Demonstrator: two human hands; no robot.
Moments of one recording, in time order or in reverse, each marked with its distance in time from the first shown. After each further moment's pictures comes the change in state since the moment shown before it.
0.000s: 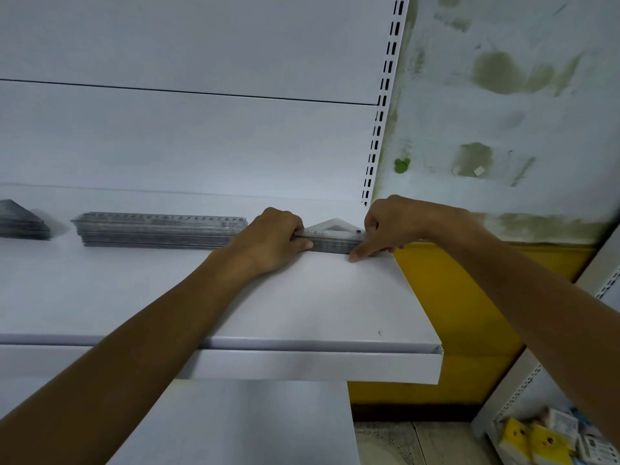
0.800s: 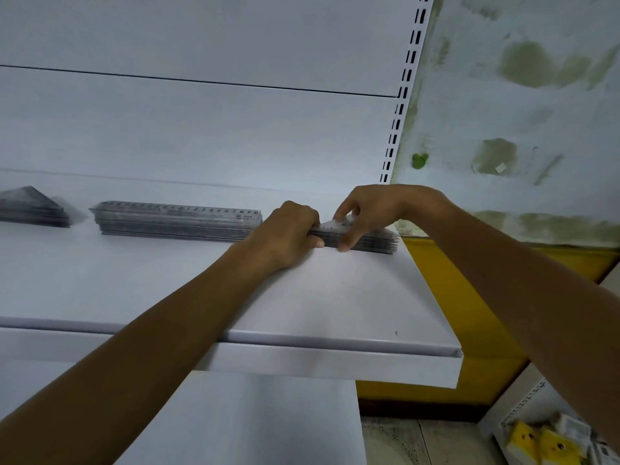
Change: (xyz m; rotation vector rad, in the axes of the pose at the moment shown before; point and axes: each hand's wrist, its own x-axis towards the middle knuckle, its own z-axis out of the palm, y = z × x) left_hand 0.003 0.000 0.003 0.028 0.003 -0.014; right_hand 0.049 -0.027 -0.003 0.024 -0.087 -0.115
